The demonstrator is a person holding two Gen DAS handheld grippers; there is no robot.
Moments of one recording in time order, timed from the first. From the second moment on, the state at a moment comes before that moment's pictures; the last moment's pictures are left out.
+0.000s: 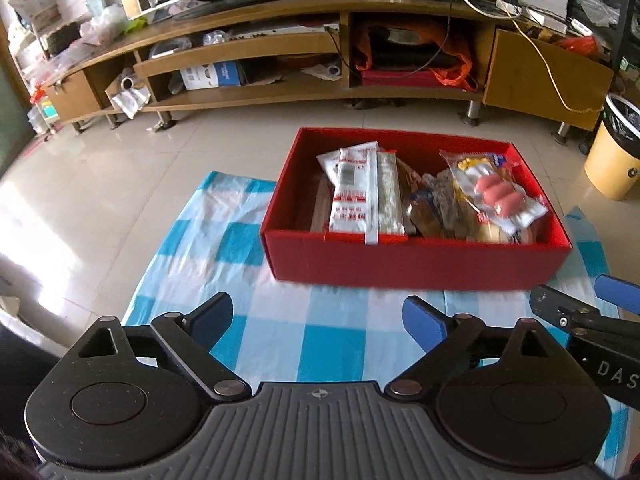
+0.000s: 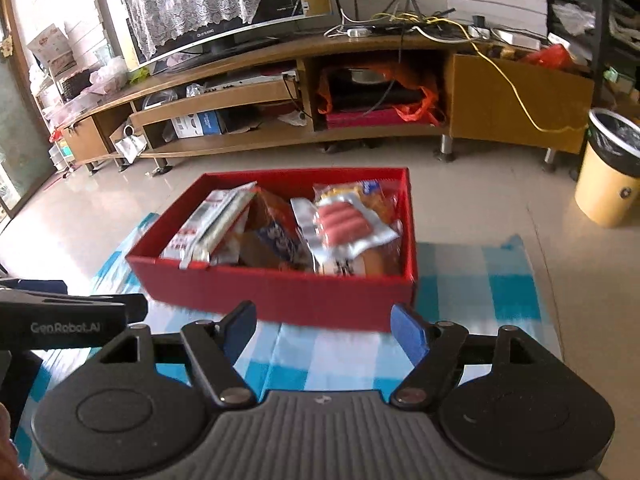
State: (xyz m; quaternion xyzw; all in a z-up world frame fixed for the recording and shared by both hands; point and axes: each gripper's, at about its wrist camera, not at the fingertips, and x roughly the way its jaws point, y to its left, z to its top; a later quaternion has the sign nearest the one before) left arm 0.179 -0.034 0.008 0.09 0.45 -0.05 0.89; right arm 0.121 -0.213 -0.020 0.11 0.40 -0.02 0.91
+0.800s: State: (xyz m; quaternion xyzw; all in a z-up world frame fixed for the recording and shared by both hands) left arm 0.086 -0.032 0.020 0.11 0.42 -0.07 0.90; right arm 0.027 -0.194 0.003 0.14 0.39 -0.01 0.91
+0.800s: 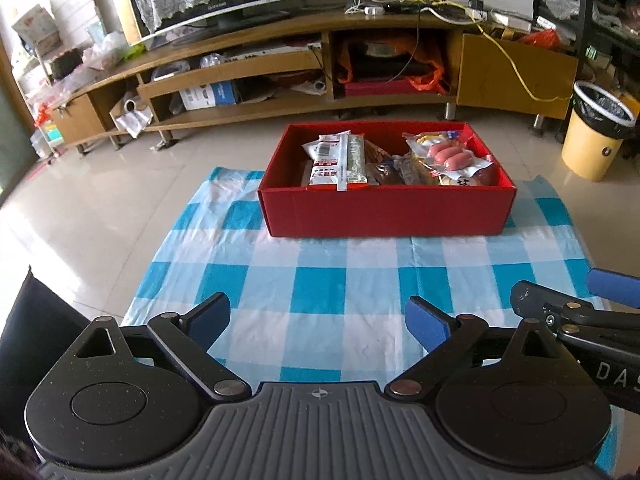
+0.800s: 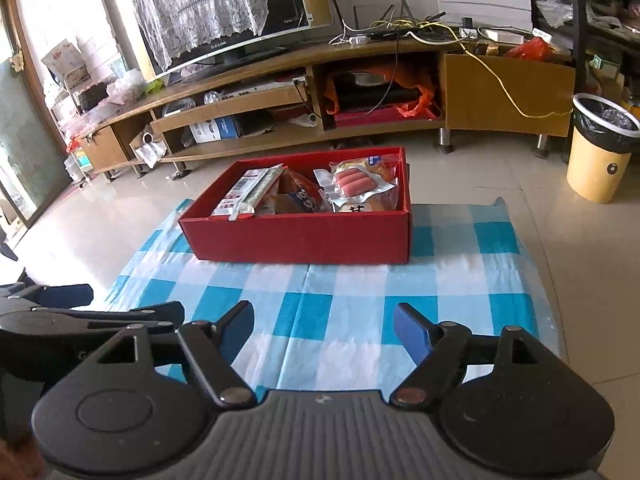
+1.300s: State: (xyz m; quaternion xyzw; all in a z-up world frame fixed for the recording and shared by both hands) left arm 0.064 -0.025 0.022 0.10 0.41 -0.08 0.90; right arm 0.000 -0.189 0.010 0.14 0.38 -0.01 0.91
